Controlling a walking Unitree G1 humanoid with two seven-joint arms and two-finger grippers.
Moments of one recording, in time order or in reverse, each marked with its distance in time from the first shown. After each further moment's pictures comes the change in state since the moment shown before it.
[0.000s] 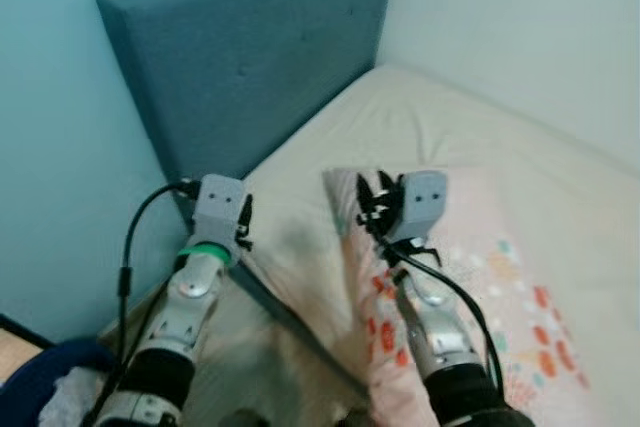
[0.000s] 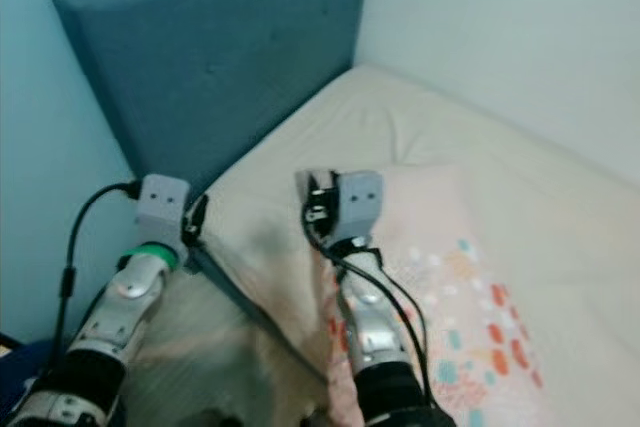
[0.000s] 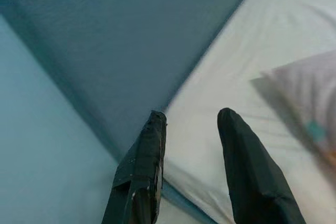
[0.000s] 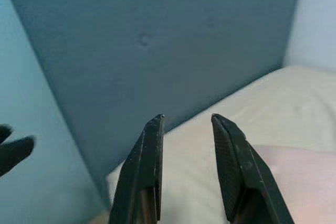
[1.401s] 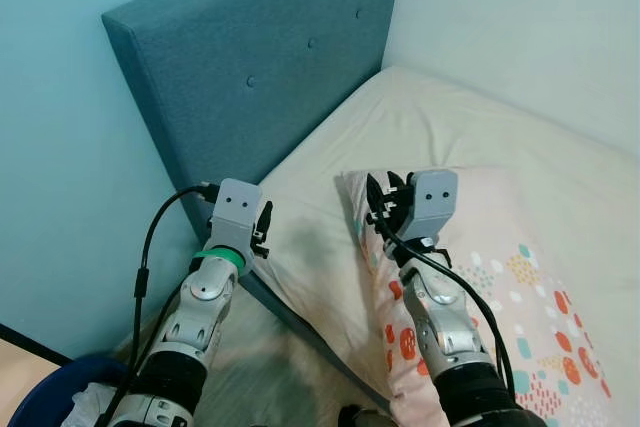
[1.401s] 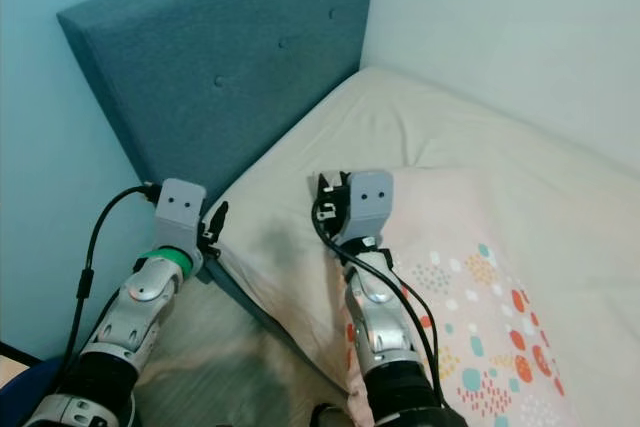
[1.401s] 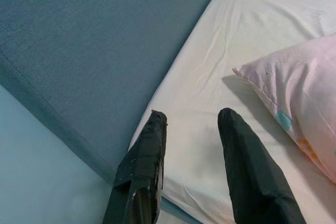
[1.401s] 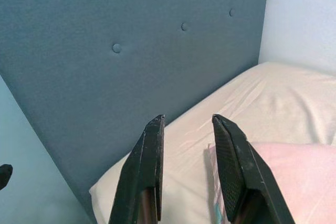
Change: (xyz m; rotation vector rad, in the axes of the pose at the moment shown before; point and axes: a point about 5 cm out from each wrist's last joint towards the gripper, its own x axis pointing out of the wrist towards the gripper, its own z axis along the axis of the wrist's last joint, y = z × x) left arm -0.002 -0.016 -0.003 -0.001 0.023 -0.117; right arm -0.003 -0.017 -0.002 0.004 0.022 -0.104
